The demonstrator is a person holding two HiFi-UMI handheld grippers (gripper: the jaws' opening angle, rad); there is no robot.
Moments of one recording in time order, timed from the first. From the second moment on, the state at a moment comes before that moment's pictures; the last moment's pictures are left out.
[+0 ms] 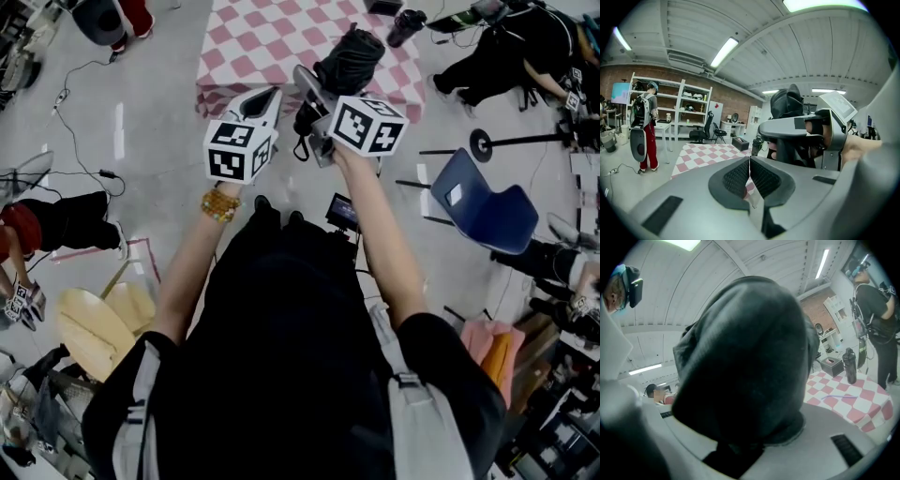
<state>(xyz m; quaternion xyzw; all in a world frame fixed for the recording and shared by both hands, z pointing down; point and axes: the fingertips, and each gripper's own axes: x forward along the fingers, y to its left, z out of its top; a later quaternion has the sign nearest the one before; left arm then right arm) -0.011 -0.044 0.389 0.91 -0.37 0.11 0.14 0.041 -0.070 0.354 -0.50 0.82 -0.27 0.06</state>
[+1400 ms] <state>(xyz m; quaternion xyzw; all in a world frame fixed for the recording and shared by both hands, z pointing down) 0.052 -0.264 0.423 0.89 -0.38 0.17 0.17 0.097 -0.314 0.385 -0.47 0.83 -0.30 0.03</state>
